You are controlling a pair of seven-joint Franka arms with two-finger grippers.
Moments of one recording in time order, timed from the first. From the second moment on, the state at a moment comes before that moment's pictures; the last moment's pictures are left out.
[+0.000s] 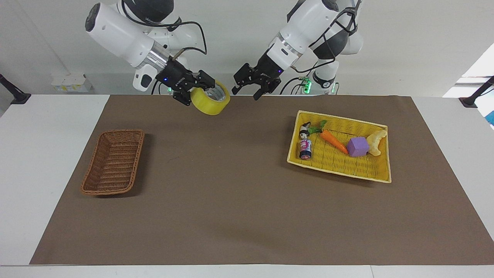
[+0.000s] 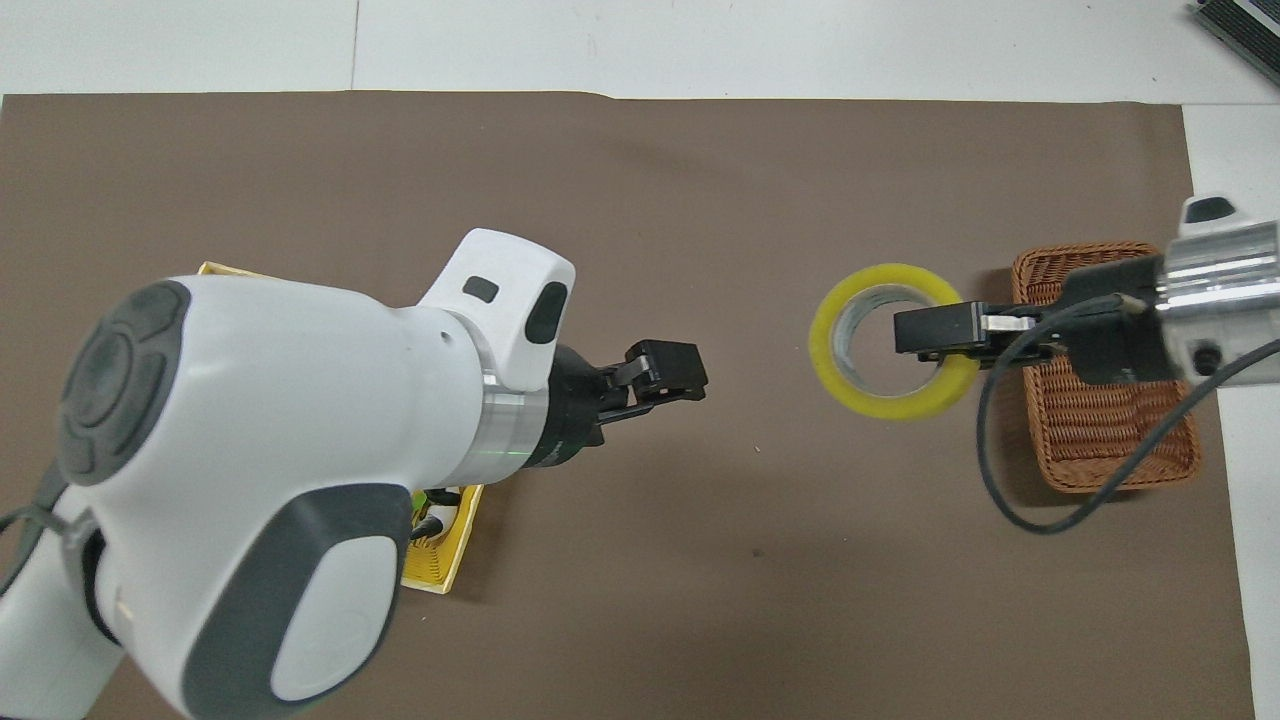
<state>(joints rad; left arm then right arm) -0.09 -0.05 -0.49 -1.74 -0.51 1.95 -0.71 0.02 -0.08 -0.02 -1.81 0.73 1.73 -0.07</state>
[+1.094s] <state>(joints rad) 0.26 -0.06 -0.44 -1.75 -0.11 1.74 -0.25 0.01 0.10 -0.40 -1.84 0.54 1.76 -0.47</state>
